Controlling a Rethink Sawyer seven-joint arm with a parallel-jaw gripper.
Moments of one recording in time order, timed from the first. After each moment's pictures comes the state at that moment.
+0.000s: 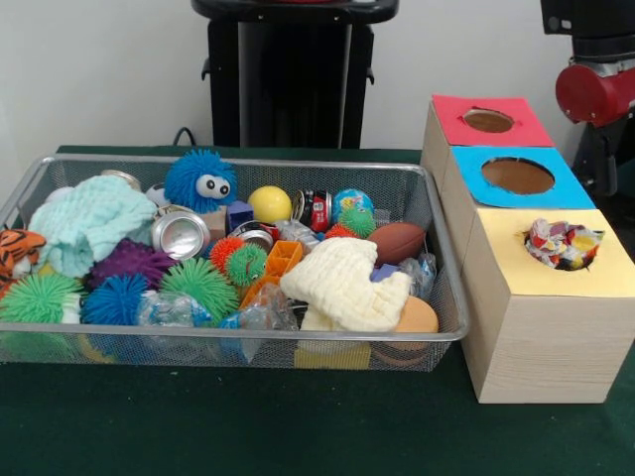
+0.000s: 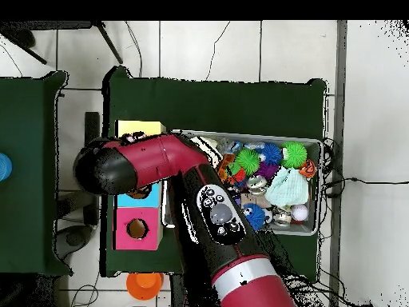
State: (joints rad) arm -0.26 -0.74 0.50 1.63 -0.27 0.49 1.55
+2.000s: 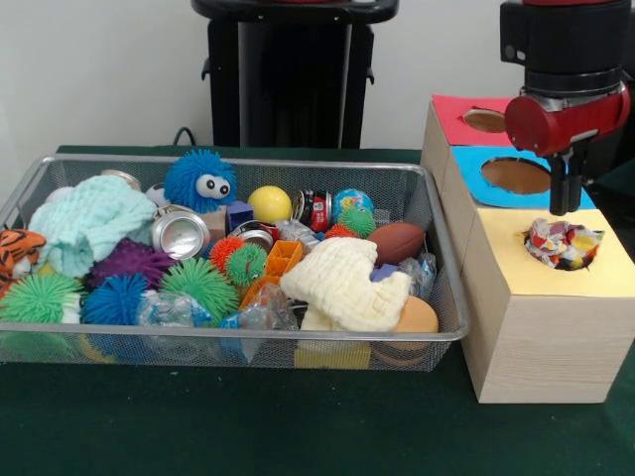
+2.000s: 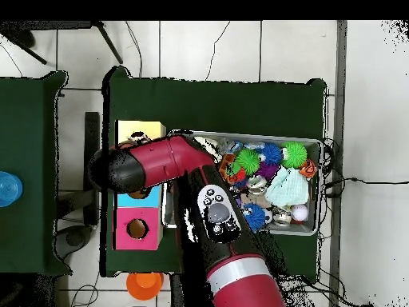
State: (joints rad) arm -0.20 -0.68 0.37 1.58 -0.31 0.51 1.55
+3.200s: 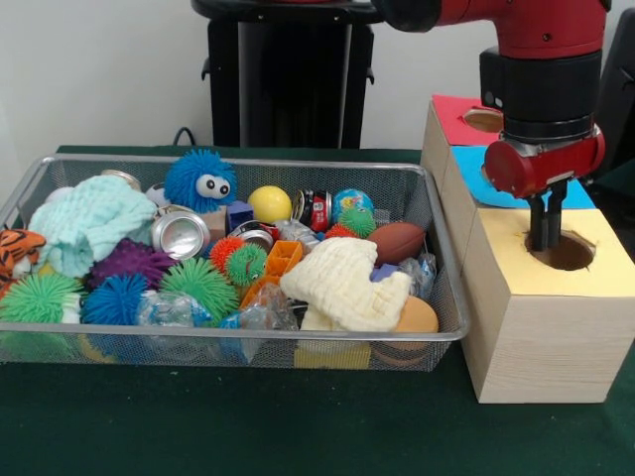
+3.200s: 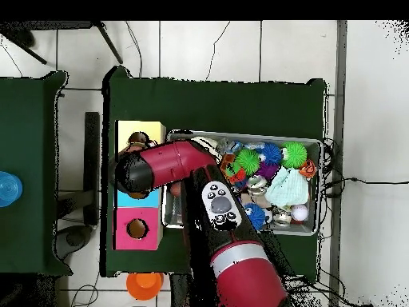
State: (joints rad) arm -0.20 -0.60 0.35 1.57 -0.32 0.43 1.55
